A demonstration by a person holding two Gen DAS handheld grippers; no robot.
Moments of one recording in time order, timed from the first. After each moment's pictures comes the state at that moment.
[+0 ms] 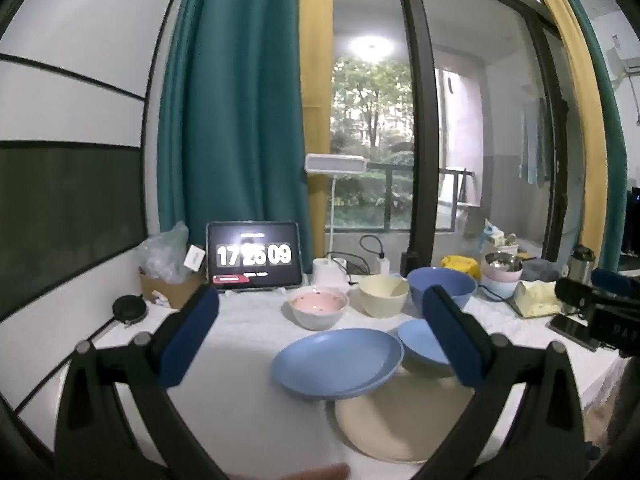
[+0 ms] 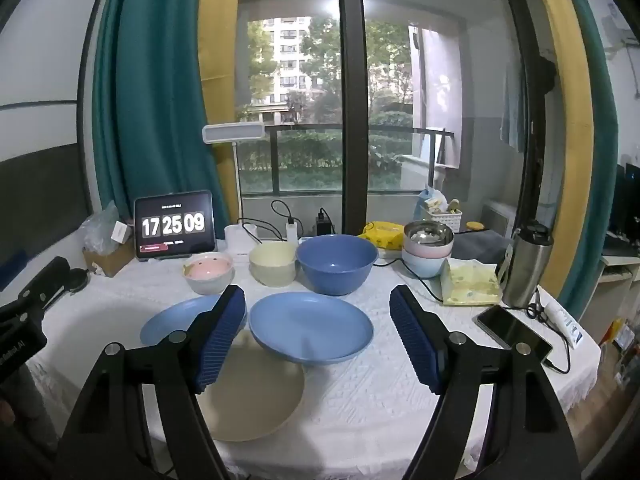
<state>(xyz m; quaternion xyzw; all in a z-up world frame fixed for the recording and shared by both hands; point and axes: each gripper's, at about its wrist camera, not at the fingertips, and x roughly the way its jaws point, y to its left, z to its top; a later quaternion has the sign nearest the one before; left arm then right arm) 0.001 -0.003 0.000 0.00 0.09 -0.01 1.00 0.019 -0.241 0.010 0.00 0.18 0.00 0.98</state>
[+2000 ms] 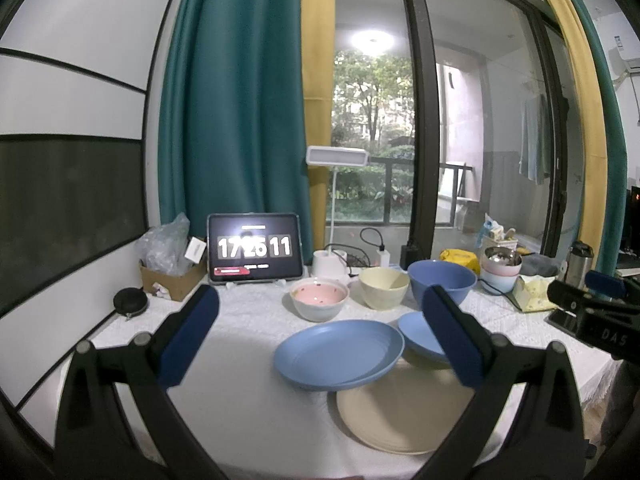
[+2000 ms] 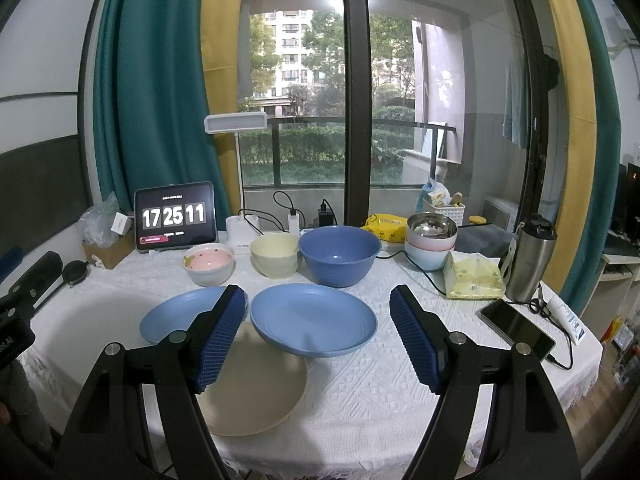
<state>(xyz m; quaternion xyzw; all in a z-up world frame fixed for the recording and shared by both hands) -0.005 0.009 0.000 -0.02 0.10 0.00 0.99 0.020 -0.237 0.007 -0.01 0.19 0.00 0.98</state>
